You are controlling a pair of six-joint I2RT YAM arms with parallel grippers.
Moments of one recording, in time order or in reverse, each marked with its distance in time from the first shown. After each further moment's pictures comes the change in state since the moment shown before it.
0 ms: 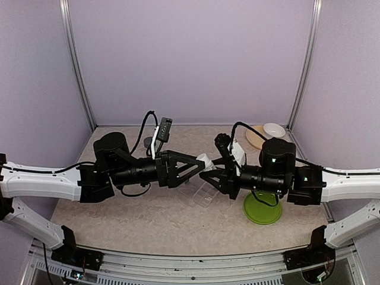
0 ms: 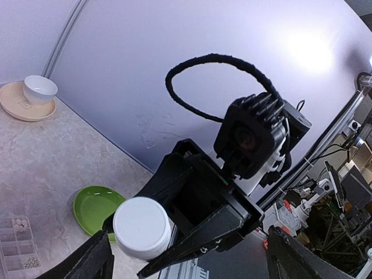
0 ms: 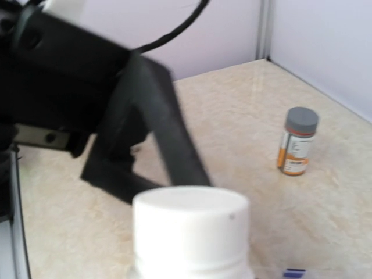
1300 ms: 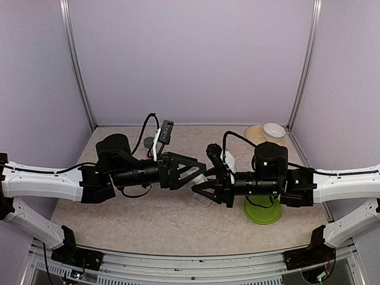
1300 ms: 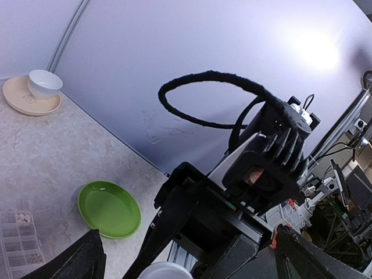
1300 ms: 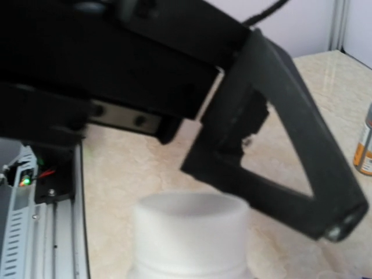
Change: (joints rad) left arm 0.003 0.016 -0.003 -0.006 -0.002 0.005; right arm -0.015 0.069 -0.018 0.071 -0.216 0.026
